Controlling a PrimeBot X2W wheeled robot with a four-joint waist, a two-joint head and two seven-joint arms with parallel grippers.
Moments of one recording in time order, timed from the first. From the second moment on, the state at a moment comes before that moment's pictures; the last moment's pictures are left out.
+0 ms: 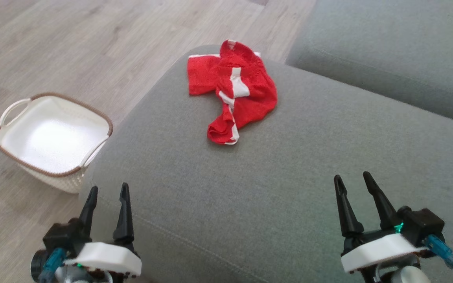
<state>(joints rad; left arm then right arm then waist) 0.07 0.08 -0.15 0.16 -0.25 0.03 -0.25 0.07 -0.04 0.12 0.13 0.22 0.12 -0.16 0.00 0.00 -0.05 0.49</state>
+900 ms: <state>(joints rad) -0.50 0.21 -0.12 0.25 -0.26 -0.07 -0.06 -0.10 -0.05 0.08 -0.01 0.09 0.12 -0.09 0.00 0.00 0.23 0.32</state>
